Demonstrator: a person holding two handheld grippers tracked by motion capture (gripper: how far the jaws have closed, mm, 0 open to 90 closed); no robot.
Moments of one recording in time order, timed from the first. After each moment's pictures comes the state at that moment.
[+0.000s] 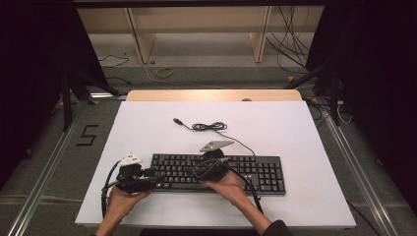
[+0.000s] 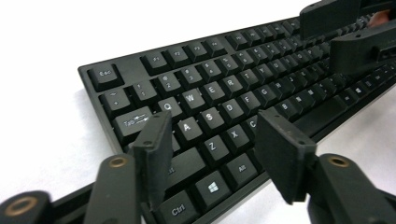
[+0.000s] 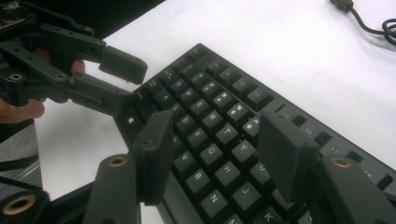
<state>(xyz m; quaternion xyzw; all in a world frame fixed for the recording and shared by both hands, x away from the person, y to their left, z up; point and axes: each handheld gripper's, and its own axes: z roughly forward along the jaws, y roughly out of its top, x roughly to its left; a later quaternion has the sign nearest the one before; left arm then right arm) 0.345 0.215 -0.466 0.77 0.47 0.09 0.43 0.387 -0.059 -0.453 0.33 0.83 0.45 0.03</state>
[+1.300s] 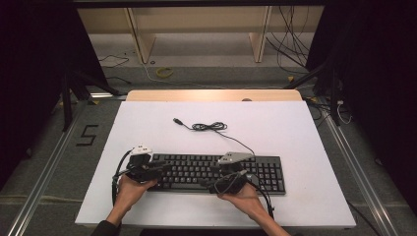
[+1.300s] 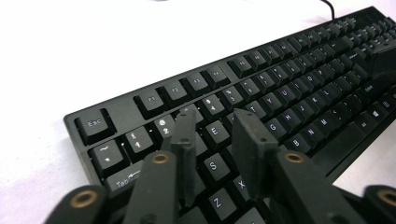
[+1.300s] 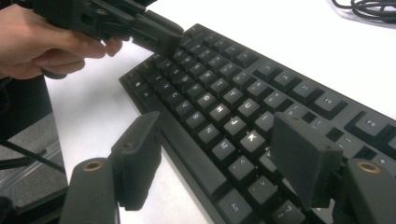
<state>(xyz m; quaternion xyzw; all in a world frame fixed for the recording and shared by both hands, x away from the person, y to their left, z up) 0.376 0.195 -0.463 0.78 0.46 0.09 0.42 0.354 -0.105 -0.458 0.34 0.82 0.47 0.03</state>
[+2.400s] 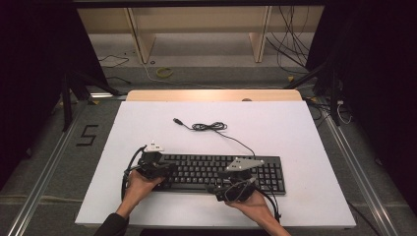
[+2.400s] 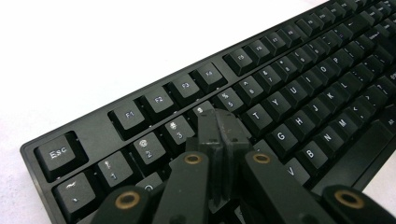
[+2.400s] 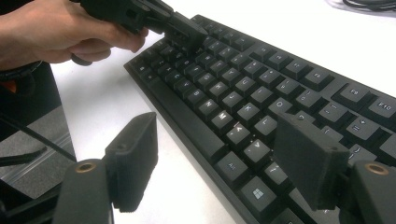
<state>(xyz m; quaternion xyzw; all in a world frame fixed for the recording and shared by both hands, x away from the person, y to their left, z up) 0.392 0.173 -0.471 0.81 0.44 0.09 0.38 0.336 -0.125 -0.461 0.33 0.82 0.47 0.03</state>
